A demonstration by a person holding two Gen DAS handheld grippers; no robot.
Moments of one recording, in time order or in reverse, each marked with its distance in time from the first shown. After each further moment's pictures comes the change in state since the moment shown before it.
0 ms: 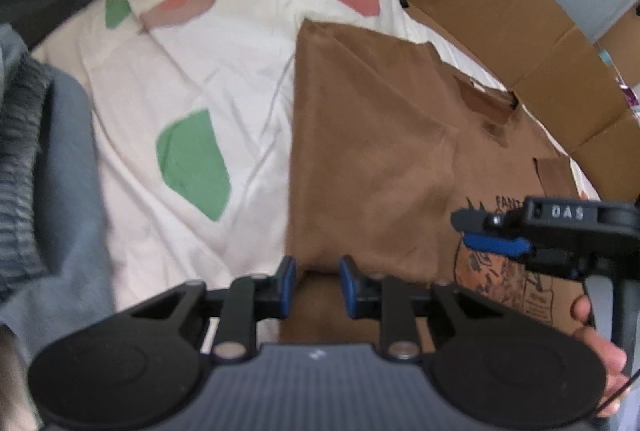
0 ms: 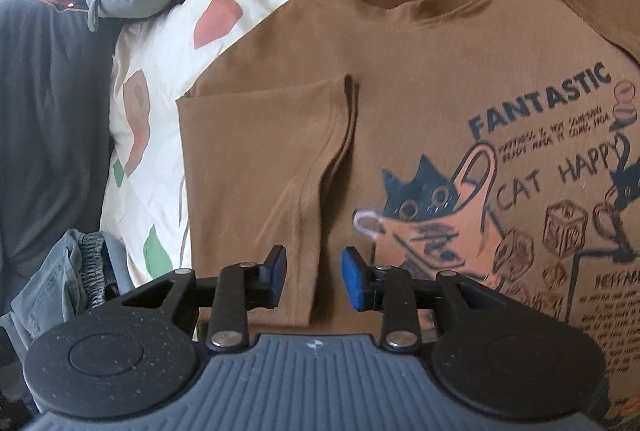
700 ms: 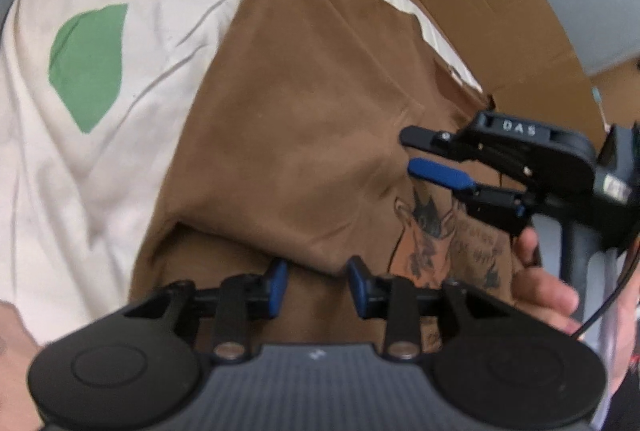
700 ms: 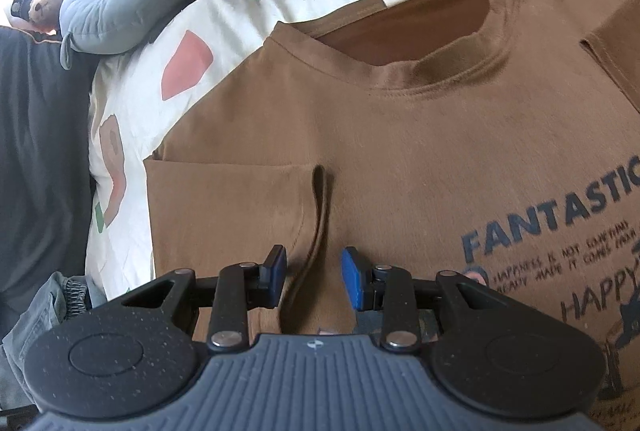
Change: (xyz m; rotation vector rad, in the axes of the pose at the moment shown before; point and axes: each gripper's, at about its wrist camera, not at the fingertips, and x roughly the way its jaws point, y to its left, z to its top) left arm 0.053 -0.019 -0.021 -0.219 0.044 -0.192; right arm 0.036 -0.024 0.061 -0.013 -0.025 0.021
